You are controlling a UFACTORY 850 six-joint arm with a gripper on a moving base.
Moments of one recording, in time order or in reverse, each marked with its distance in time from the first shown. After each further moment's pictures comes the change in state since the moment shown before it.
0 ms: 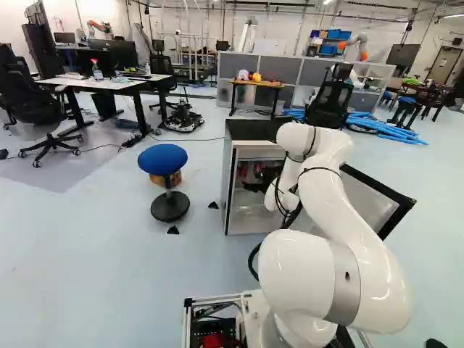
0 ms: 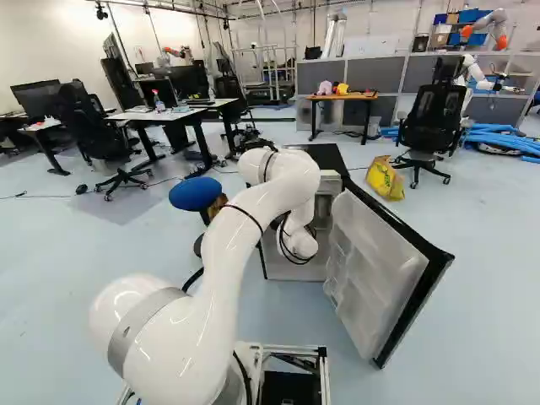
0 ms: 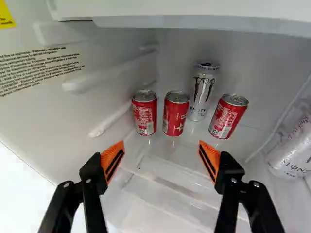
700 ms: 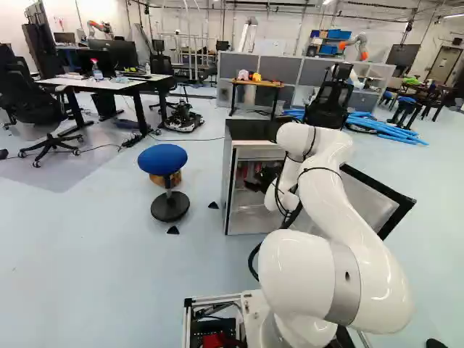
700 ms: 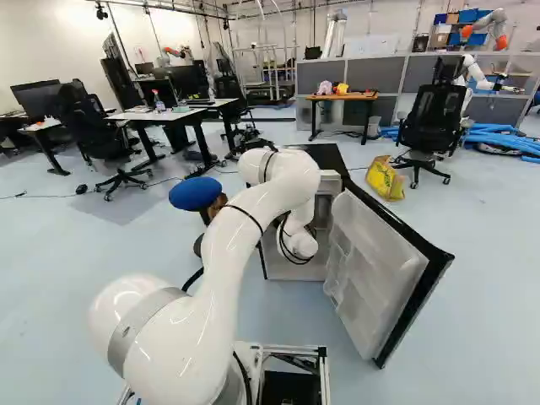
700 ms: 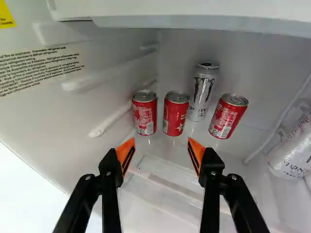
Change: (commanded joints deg) arm 0.0 0.0 0.0 0.0 0.0 0.0
